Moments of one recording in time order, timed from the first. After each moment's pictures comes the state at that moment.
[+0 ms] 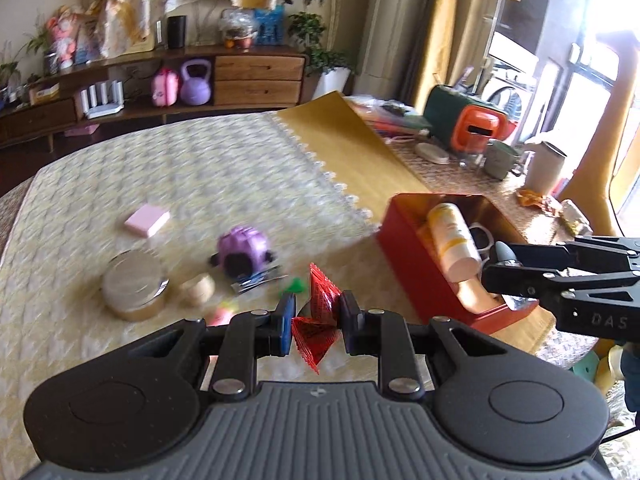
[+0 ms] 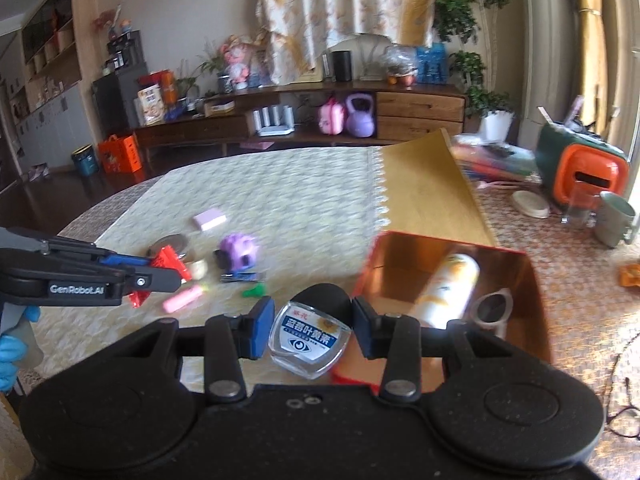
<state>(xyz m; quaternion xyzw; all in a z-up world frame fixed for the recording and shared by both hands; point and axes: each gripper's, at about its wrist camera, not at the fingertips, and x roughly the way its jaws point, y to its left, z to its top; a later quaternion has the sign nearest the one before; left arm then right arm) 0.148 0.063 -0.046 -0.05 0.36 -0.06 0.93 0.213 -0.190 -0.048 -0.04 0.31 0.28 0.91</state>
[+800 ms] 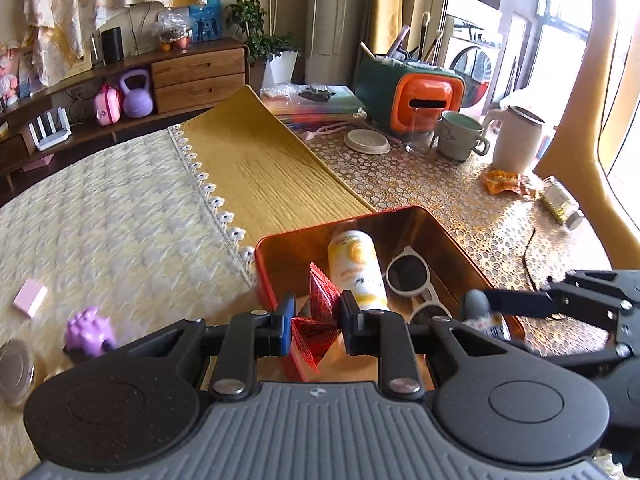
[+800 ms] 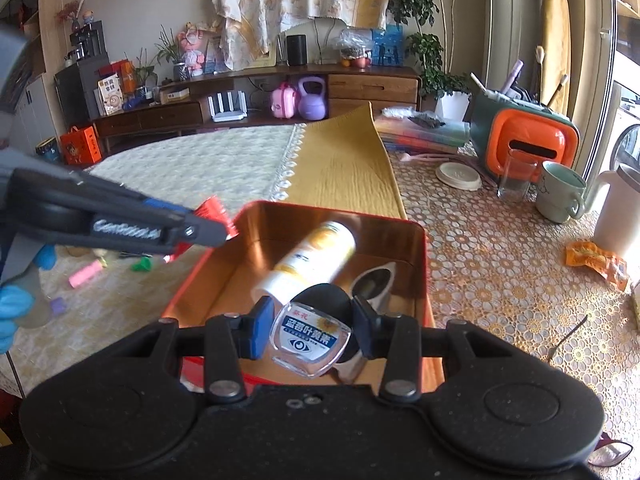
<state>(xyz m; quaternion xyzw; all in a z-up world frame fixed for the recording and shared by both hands) 0.255 -0.078 -0.054 0.01 0.38 -0.10 0.92 0.260 -0.272 -0.080 -0.06 0.33 0.23 0.91</state>
